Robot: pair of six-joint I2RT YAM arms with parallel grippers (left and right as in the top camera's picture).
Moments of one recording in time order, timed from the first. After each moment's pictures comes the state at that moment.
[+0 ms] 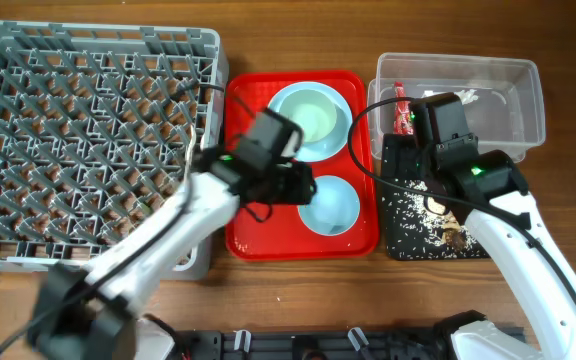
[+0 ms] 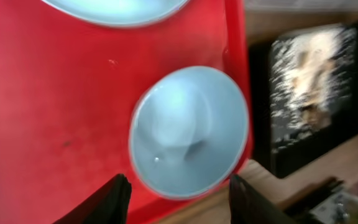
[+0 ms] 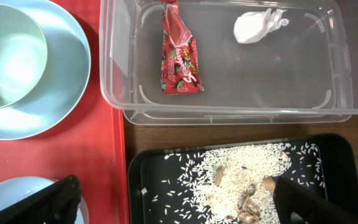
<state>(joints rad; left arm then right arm) -0.63 1.57 1.12 -0.68 0.29 -0.56 0.31 1.29 1.08 -0.83 0.27 0.27</state>
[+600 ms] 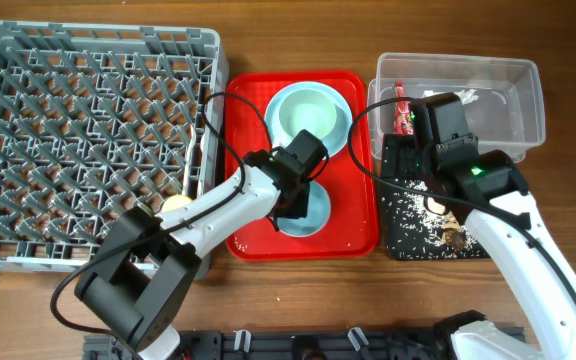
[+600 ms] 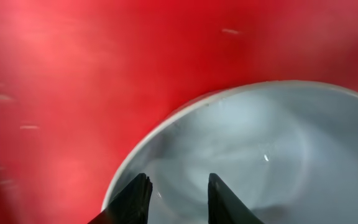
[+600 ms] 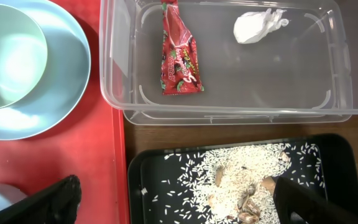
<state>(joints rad) -0.72 1.79 1.12 -0.74 -0.09 -0.58 0.31 1.29 1.08 -0.83 0.27 0.27</state>
